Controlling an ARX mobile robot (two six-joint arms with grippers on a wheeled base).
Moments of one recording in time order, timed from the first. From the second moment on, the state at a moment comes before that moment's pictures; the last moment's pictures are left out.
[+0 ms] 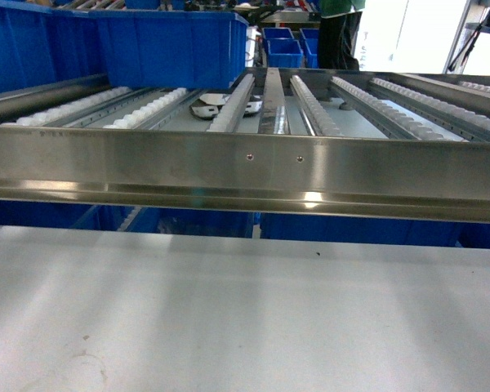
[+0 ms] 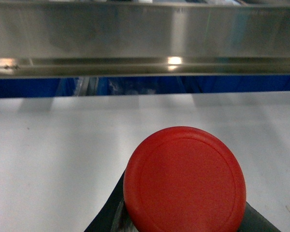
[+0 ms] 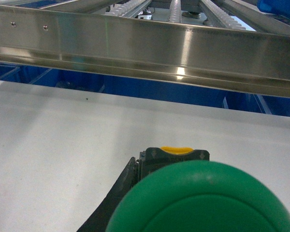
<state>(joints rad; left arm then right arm) 0.14 0.97 0.17 0.42 0.26 0.05 -0.09 0.23 0.05 -0.09 -0.16 -0.08</state>
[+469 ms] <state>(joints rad) -0.13 0.64 0.23 0.12 0.00 0.00 -0.09 0.23 0.05 -0.09 -0.16 -0.08</state>
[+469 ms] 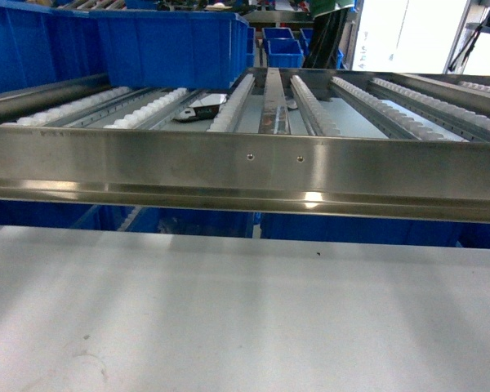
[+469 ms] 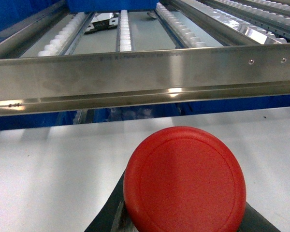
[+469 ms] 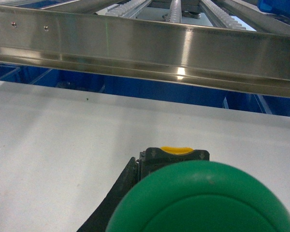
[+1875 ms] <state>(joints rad) -0.19 0.85 0.34 0.46 0.00 0.16 -0.09 0.23 0.05 -0.09 -0.16 -0.08</state>
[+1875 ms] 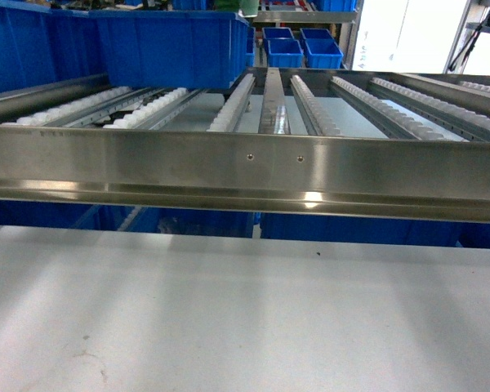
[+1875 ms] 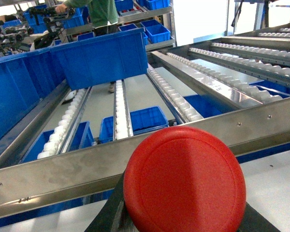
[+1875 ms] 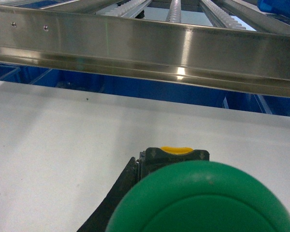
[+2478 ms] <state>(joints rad) -0.19 0.85 0.34 0.46 0.00 0.16 -0.04 0.17 0.05 -0.11 -0.10 -0.08</state>
